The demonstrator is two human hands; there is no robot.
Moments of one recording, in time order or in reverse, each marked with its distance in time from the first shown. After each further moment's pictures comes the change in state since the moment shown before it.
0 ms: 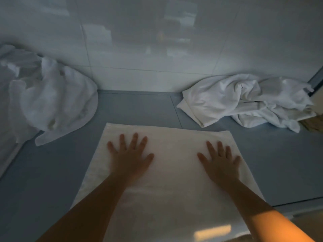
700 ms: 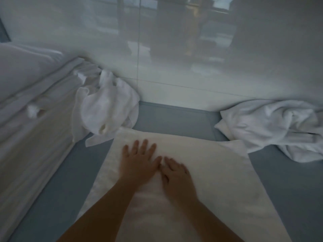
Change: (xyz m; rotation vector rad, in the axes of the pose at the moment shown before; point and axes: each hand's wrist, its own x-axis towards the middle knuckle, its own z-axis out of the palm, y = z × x) left_hand 0.011 -0.090 -0.004 -0.006 0.104 -0.127; right_hand -0.060 -0.217 0.024 0.181 0.193 -0.706
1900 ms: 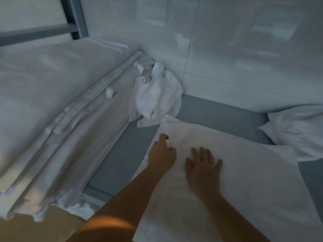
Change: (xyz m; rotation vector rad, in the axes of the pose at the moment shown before) left_hand -0.069 -0.028 -0.066 -0.732 0.123 -0.434; right_hand -0.009 -0.049 0.003 -0.124 -0.053 0.149
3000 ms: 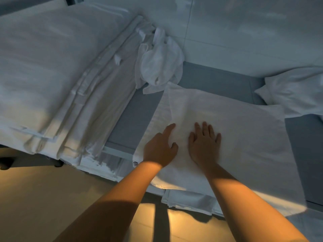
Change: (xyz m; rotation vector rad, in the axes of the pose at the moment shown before) left_hand -0.122 -0.036 -0.042 0.114 -0.179 0.205; right_hand -0.067 0.000 -0.004 0.030 -0.026 0.079
